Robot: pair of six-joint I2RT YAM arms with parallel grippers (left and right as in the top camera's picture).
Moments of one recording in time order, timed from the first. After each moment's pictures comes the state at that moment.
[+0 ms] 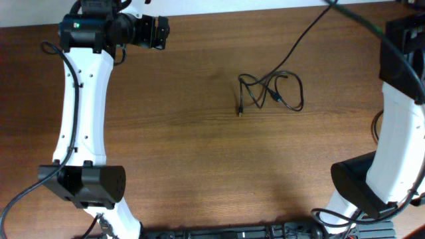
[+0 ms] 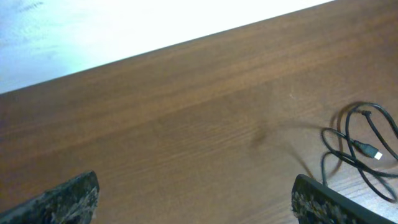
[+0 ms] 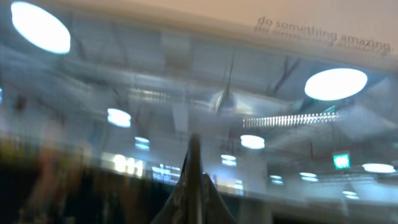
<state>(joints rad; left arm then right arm) -0.12 1.94 2.18 -1.08 0.20 0.16 0.23 1.89 2.86 -0.21 0.06 -0.37</state>
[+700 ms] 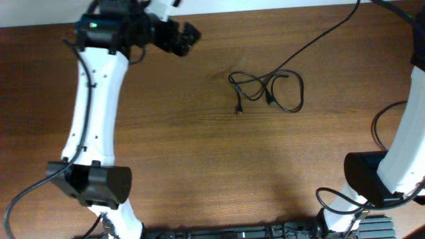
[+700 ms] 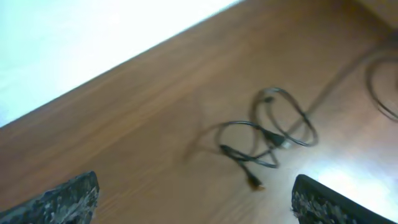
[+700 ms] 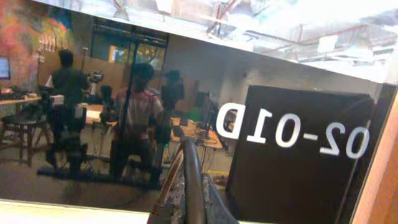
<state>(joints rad) -0.20 1.95 2.18 -1.05 0.49 0.29 -0.01 1.90 2.86 -0.64 0.06 -0.21</state>
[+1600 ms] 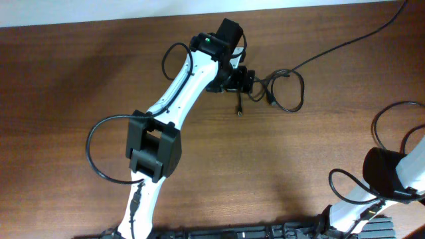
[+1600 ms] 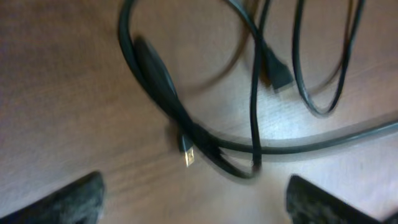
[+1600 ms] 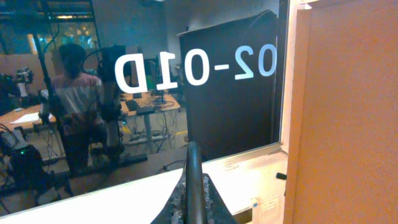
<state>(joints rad) -0.55 2.34 2.18 -1.18 0.28 -0.31 -0.32 1.90 2.86 -0.80 0.06 0.06</state>
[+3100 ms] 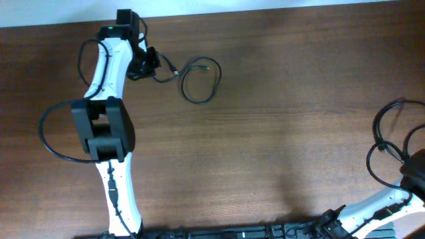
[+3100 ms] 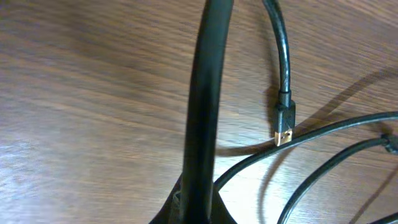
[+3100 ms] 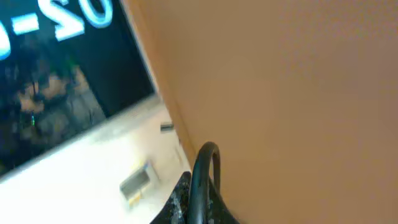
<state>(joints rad) -0.05 2.43 2.18 -1.13 0.15 -0.31 -0.86 2.02 2.84 -0.93 -0.17 0.20</state>
